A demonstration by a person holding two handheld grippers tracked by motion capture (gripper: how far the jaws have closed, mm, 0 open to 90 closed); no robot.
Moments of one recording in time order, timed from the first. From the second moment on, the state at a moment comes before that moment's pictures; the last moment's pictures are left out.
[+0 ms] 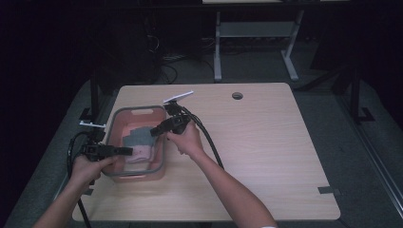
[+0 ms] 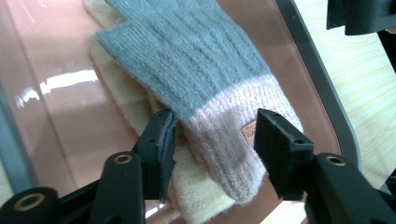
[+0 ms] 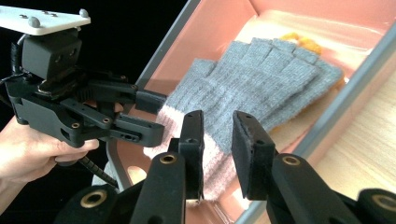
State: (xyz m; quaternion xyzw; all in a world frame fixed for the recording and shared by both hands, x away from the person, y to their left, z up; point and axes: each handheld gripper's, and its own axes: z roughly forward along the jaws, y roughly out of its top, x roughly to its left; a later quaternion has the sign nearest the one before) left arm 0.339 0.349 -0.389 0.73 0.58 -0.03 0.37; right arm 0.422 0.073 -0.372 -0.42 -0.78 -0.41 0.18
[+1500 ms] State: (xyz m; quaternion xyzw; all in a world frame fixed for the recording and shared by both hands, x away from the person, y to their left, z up) left arm 0.341 0.304 -0.343 0.73 0.53 -0.02 0.44; right arm 0.411 -0.022 -0.365 -0.46 -0.74 -0.46 0.18
